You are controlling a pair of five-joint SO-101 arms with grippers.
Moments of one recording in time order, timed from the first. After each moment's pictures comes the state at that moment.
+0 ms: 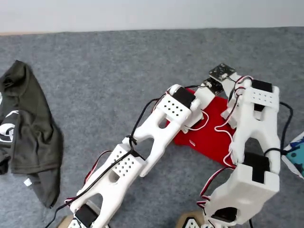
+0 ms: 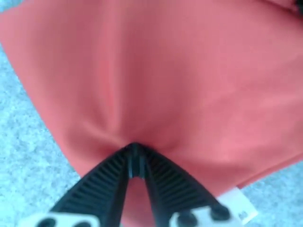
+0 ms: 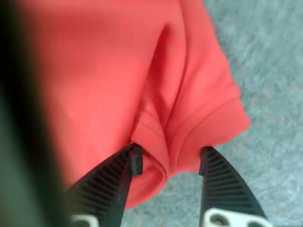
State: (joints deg) left arm 37.2 62.6 -63.5 95.2 -2.3; right arm 12.9 14.0 2.9 70.2 51.8
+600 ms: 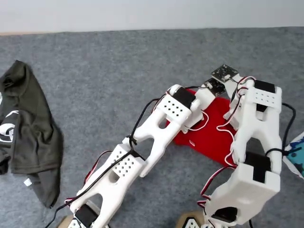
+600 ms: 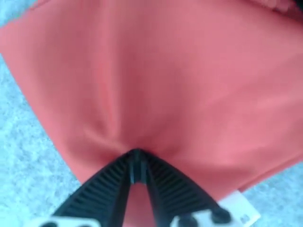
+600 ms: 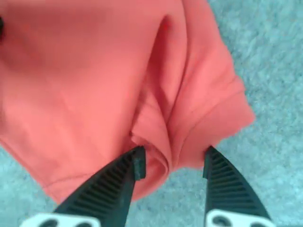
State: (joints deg) left arm 37.4 62.6 -63.5 95.3 -4.0; right arm 14.1 13.2 2.9 73.5 55.7
